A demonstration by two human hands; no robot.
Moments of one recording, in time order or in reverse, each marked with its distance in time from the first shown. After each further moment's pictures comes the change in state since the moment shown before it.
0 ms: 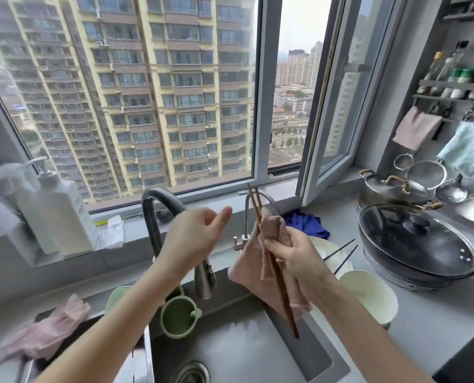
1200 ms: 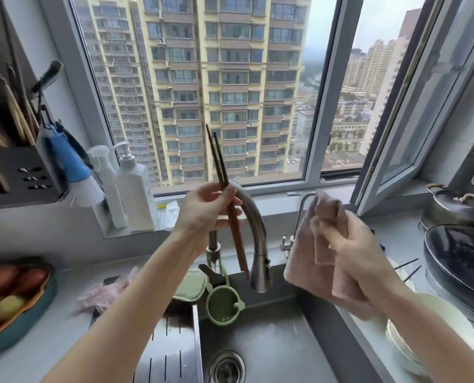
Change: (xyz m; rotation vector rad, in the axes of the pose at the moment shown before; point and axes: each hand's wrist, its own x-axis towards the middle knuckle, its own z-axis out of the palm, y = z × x) left_hand -0.004 -0.066 -0.062 -0.984 0.191 -0.139; right_hand -0.011 -0.038 0.041 -0.298 0.032 -0.164
